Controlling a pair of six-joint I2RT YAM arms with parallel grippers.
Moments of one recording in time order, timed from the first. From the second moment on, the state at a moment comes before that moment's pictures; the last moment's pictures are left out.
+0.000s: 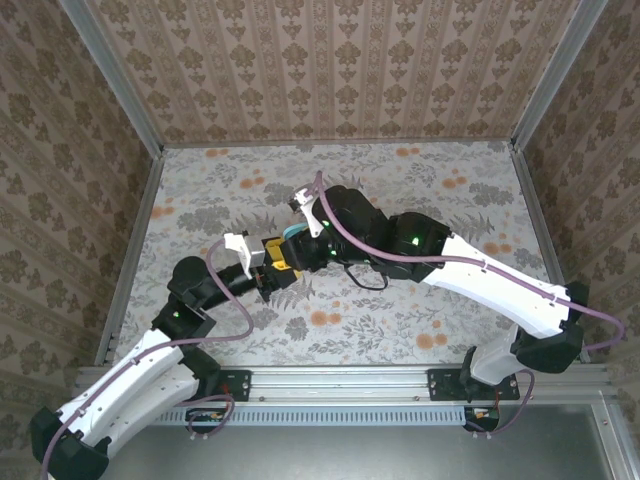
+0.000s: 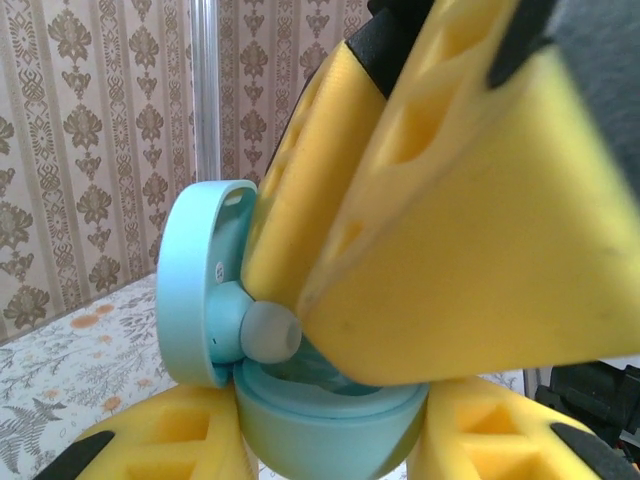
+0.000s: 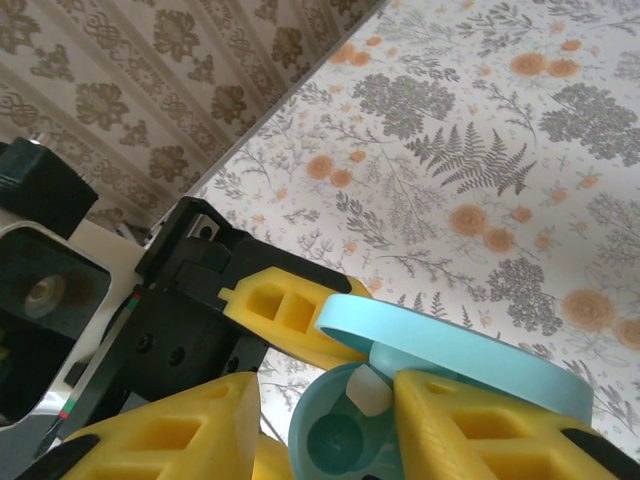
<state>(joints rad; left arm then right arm) -0.69 0.63 0.48 0.29 0.55 -0.14 1.08 1.50 1.75 -0.87 0.09 0.44</state>
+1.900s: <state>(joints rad) -0.69 0.65 0.49 0.28 0.58 -0.14 1.06 1.42 1.66 -0.85 -0.01 0.48</state>
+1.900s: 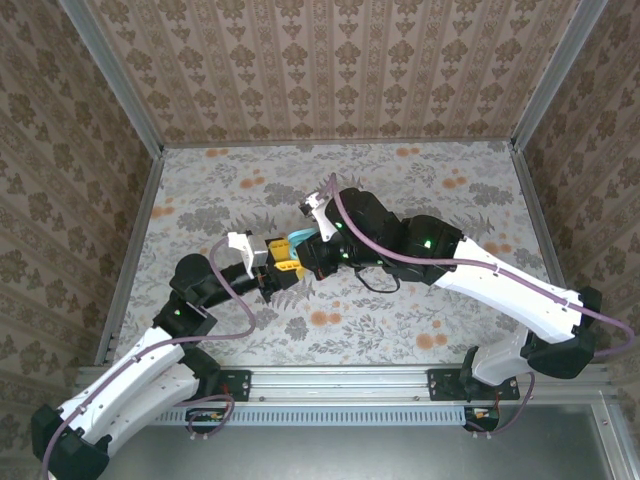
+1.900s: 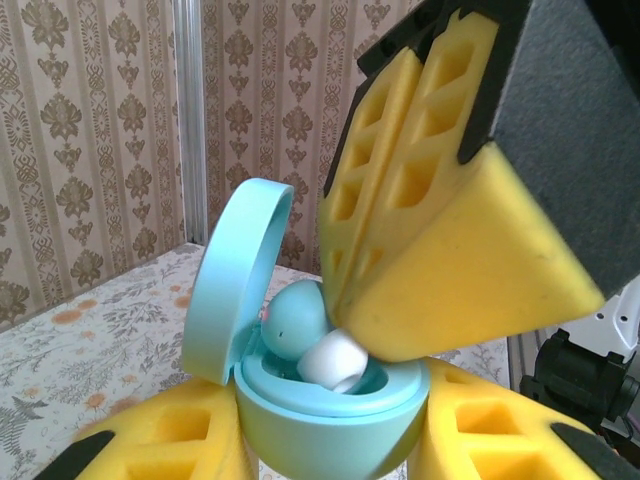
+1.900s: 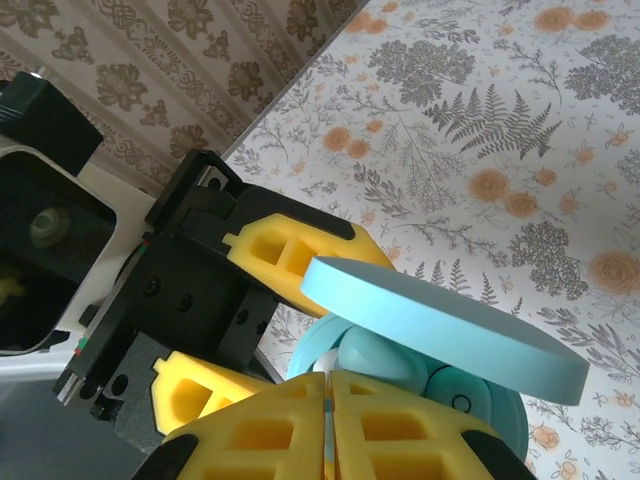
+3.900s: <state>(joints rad) -0.69 0.65 0.49 0.29 0.58 -0.14 1.04 1.47 1.76 -0.93 0.00 0.49</state>
